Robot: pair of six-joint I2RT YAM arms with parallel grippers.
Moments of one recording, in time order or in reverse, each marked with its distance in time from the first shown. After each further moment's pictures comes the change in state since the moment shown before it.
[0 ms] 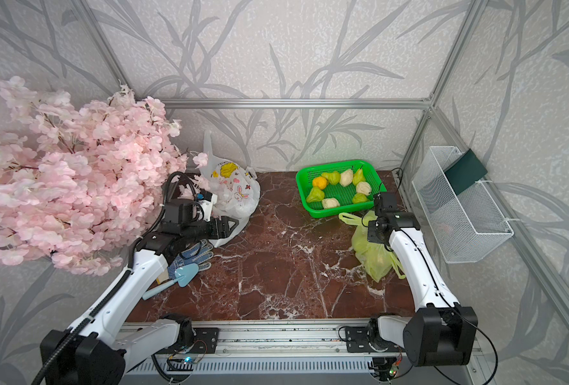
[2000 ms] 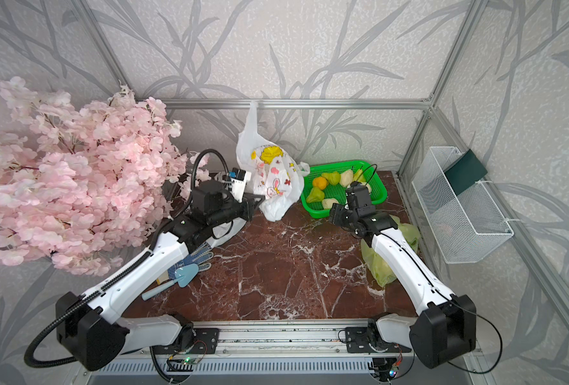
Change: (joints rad) left arm -0.330 0.143 0.159 0.338 -0.092 -0.003; right arm 0.261 0.003 -0.011 0.400 -0.302 0.305
